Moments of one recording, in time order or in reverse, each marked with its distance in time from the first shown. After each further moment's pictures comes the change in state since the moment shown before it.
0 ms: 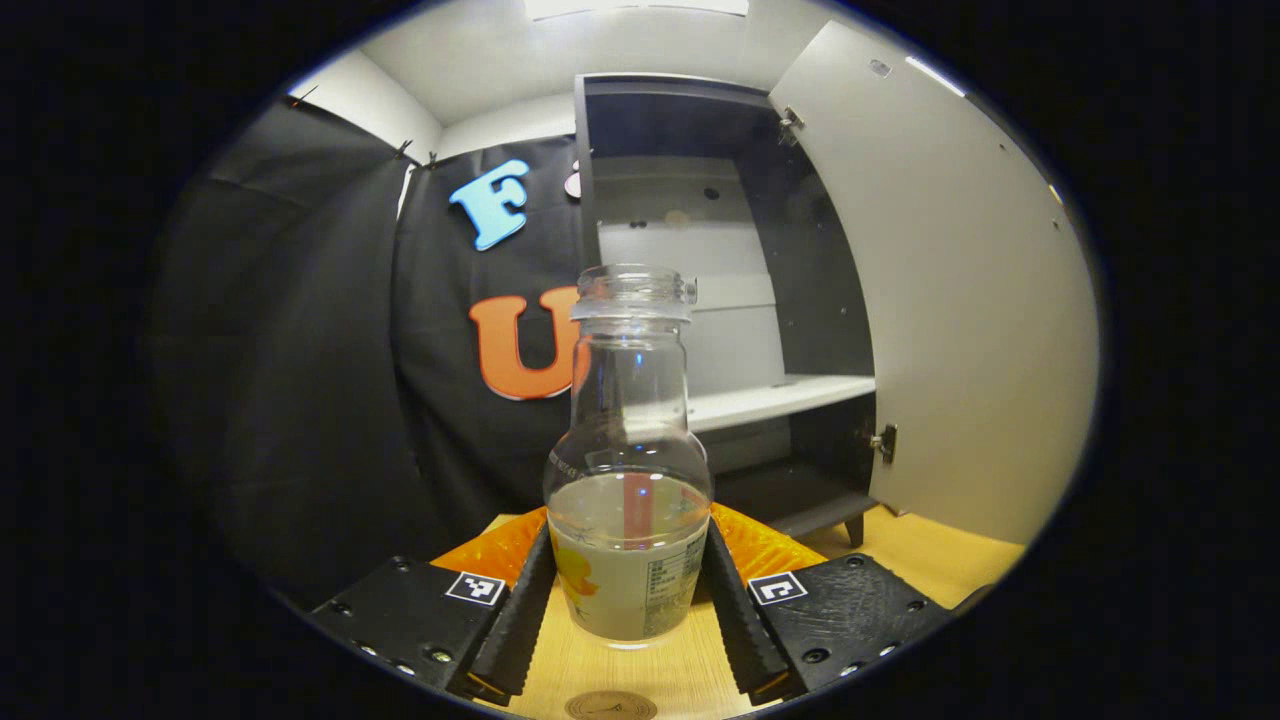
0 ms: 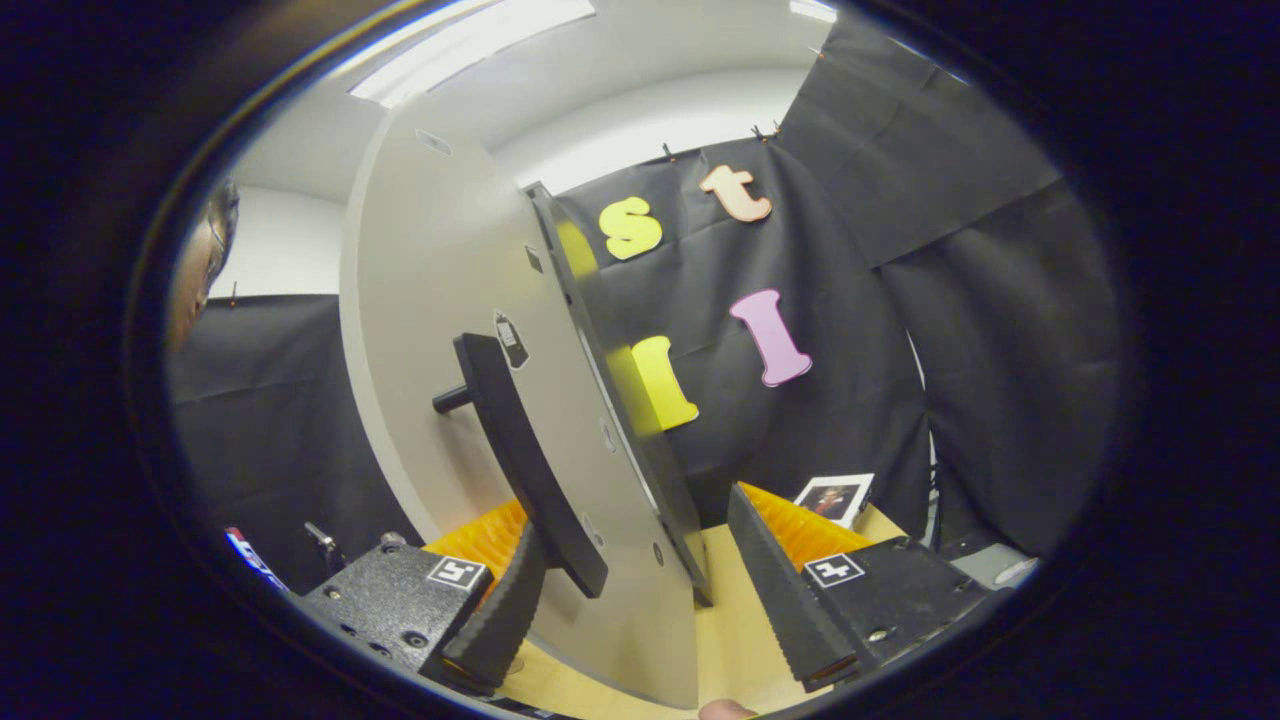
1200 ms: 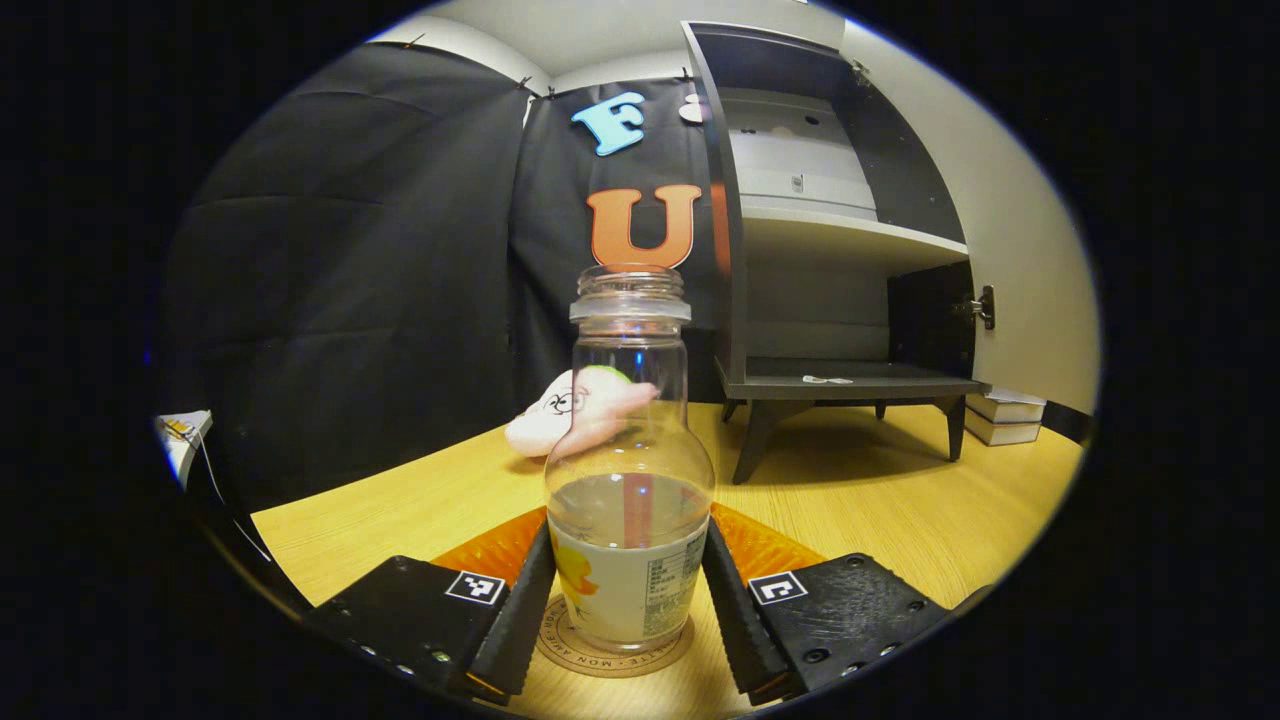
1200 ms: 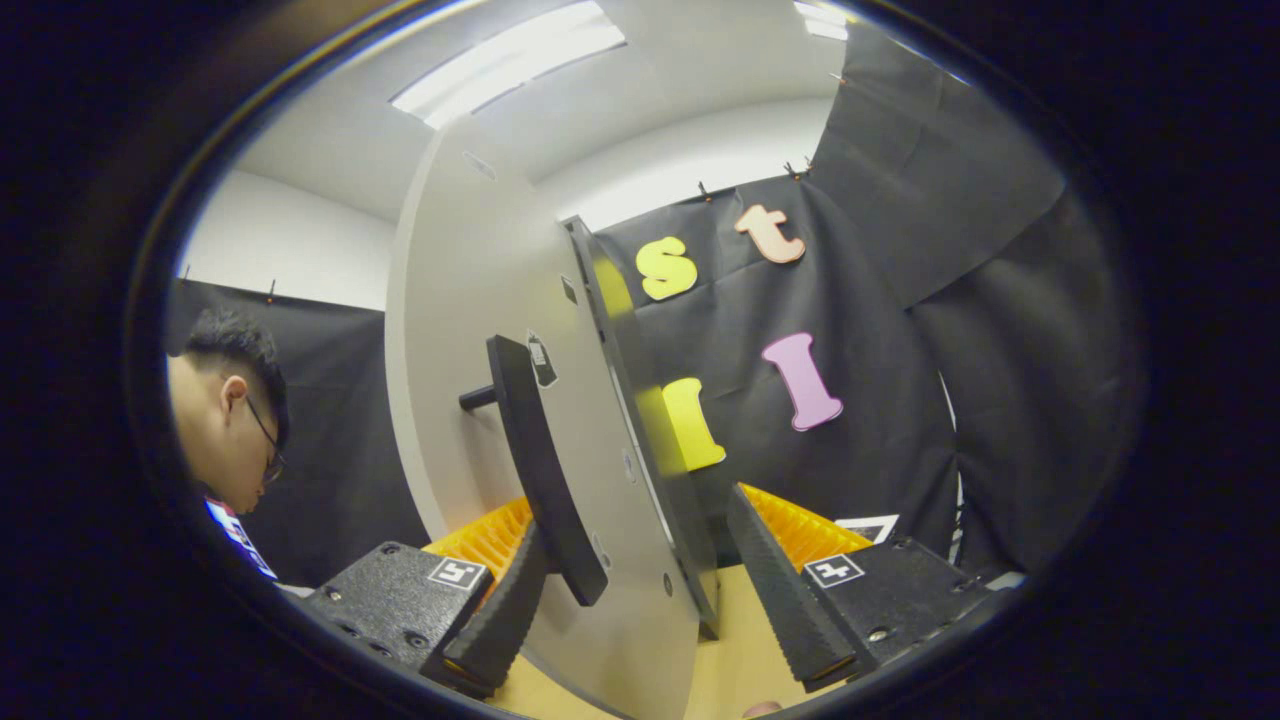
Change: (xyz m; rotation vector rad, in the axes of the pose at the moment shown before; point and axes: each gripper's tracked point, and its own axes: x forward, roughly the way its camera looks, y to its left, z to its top) left arm -0.030 0.033 -0.183 -0.109 0.143 0.278; right arm 0.008 0.002 0.008 -0.070 -0.127 0.084
